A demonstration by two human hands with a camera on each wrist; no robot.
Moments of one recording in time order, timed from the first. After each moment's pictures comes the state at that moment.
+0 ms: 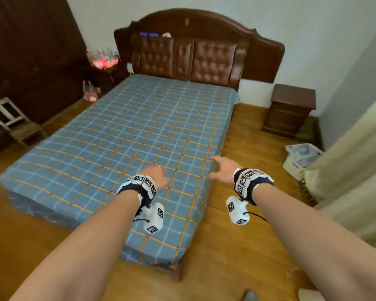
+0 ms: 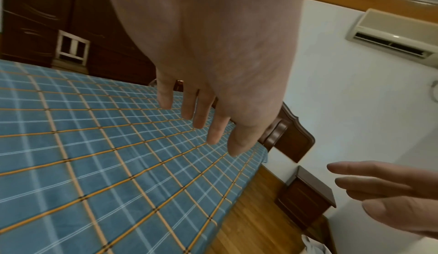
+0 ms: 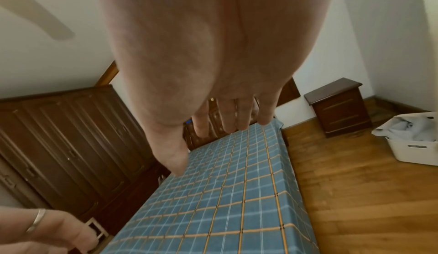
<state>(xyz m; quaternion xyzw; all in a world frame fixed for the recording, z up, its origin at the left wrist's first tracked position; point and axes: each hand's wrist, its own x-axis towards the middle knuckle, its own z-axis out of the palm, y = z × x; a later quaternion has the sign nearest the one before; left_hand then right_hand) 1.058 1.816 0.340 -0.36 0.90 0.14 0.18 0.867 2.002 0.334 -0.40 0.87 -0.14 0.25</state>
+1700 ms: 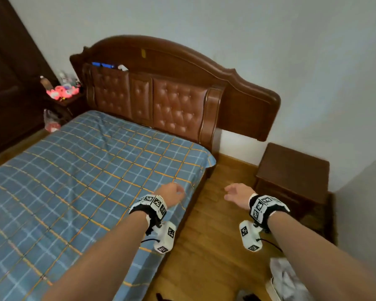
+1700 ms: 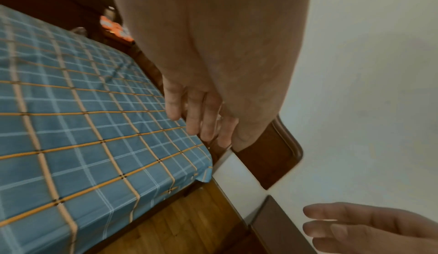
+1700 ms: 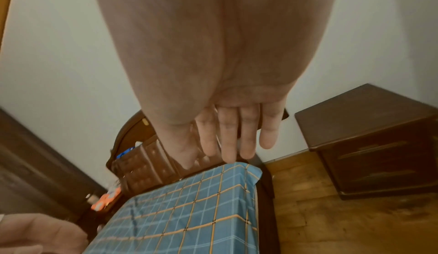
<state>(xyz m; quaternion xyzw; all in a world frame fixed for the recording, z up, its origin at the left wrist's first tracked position) 0.042 1.650 0.311 -0.34 0.89 0.28 0.14 -0.165 1.832 0.279 -0.33 0.86 -0.18 0.35</state>
